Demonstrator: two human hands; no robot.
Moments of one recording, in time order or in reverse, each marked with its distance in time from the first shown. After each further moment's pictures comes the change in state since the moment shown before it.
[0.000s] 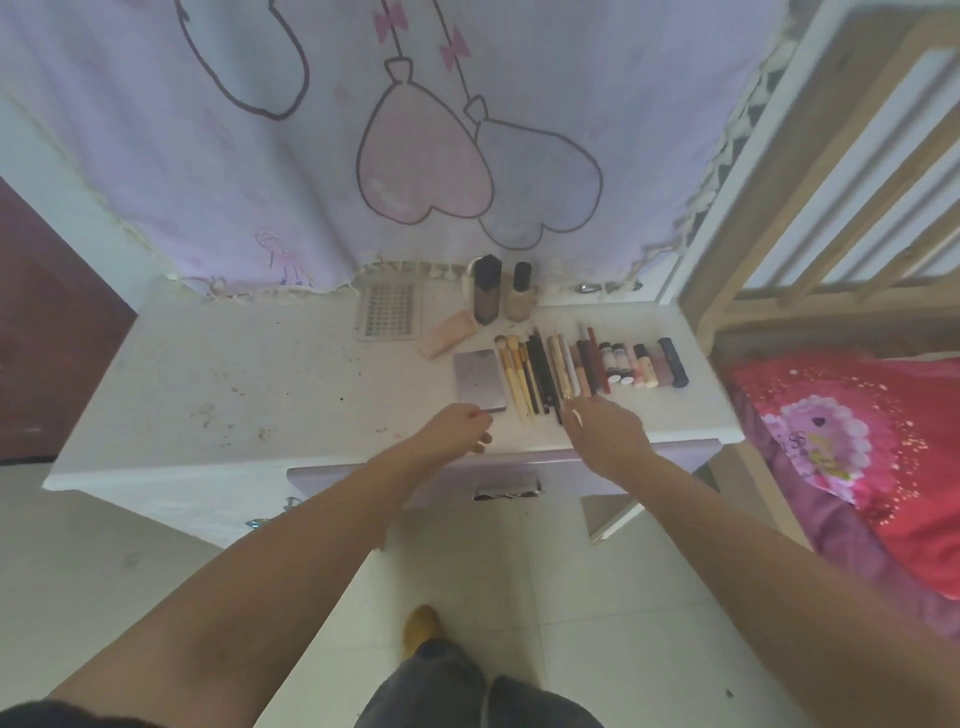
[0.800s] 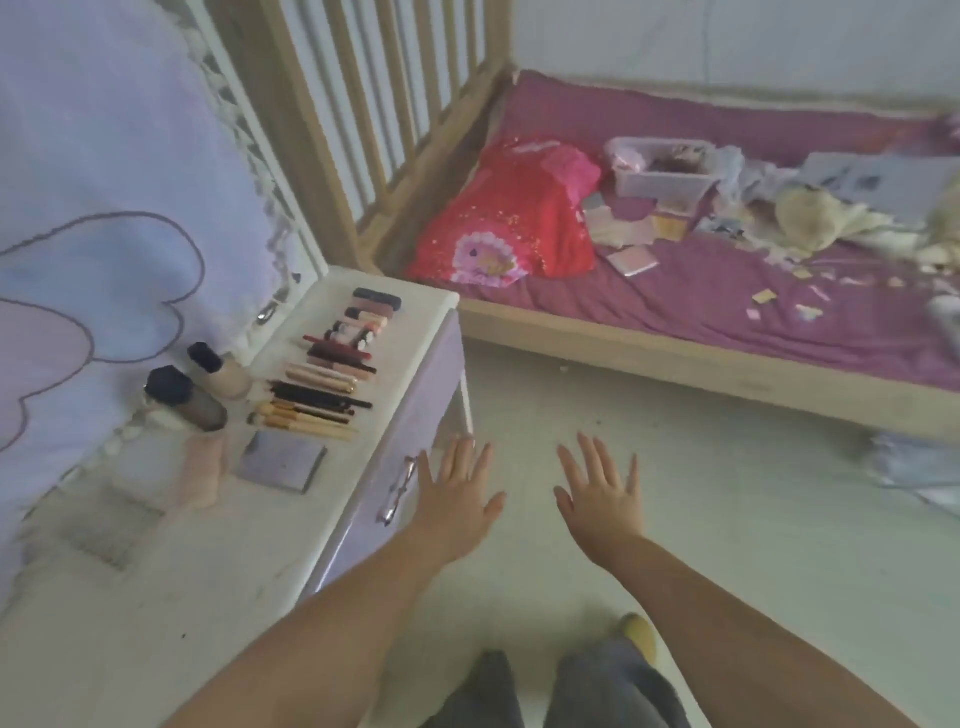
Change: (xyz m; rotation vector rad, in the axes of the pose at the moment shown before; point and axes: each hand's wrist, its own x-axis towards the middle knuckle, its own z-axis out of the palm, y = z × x) left_hand -0.018 -0.055 0.075 1.463 -0.451 1.059; right_hand -0.205 -0.055 0.152 0.025 0.176 1.002
